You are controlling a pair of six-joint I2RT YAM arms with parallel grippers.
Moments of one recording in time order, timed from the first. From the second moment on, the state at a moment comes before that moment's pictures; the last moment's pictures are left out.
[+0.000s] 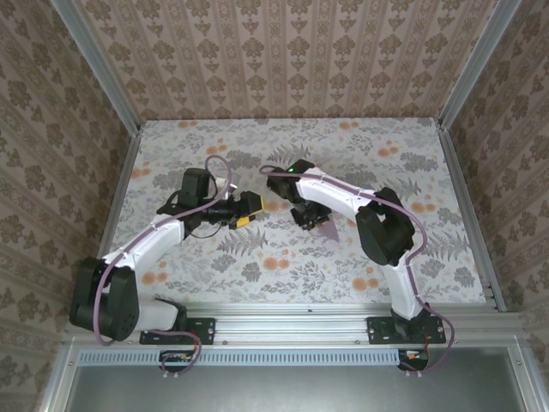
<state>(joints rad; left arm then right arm) -0.37 1.31 0.78 -0.21 0.90 -0.72 0.72 2.12 1.75 -1.38 0.30 0.46</state>
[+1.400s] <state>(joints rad) -0.72 1.96 1.31 -0.43 0.55 -0.45 0.26 1.49 0.82 -0.56 -0.38 0.53</state>
